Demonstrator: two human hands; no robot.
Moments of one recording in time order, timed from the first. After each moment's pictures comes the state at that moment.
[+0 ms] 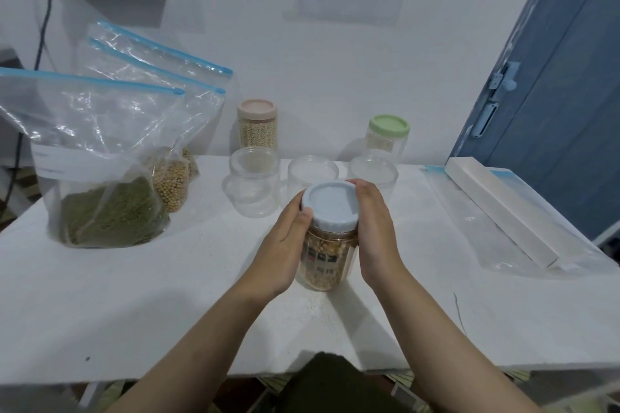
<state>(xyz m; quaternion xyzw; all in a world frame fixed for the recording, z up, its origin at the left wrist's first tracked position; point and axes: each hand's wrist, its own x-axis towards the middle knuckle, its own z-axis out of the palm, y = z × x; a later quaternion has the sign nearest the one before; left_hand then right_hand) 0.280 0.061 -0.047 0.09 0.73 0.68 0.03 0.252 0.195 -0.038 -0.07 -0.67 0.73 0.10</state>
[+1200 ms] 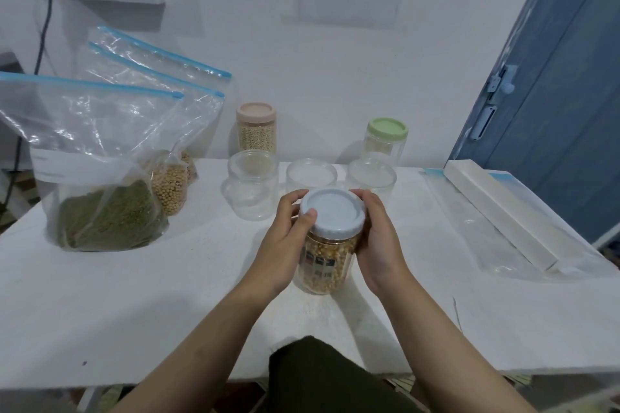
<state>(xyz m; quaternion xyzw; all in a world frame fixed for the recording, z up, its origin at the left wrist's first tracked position) 0.274 0.066 -0.047 0.05 0.73 0.68 0.01 0.251 0.208 -0.051 -0.05 -0.59 0.80 0.02</state>
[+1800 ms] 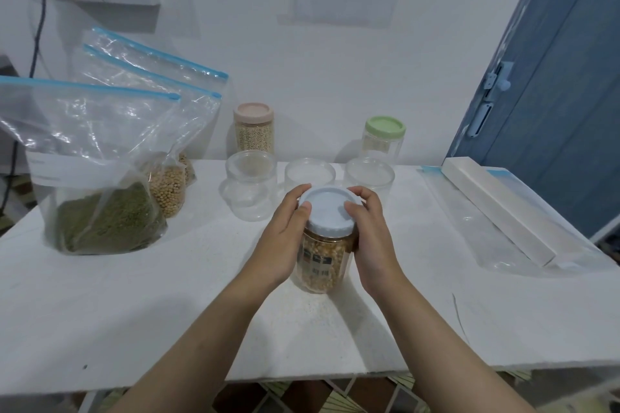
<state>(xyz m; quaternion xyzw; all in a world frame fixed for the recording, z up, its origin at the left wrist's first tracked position) 0.266 0.064 -0.044 0.05 0.74 0.67 0.01 0.258 0.202 -0.051 -0.02 -0.65 0.76 0.04</state>
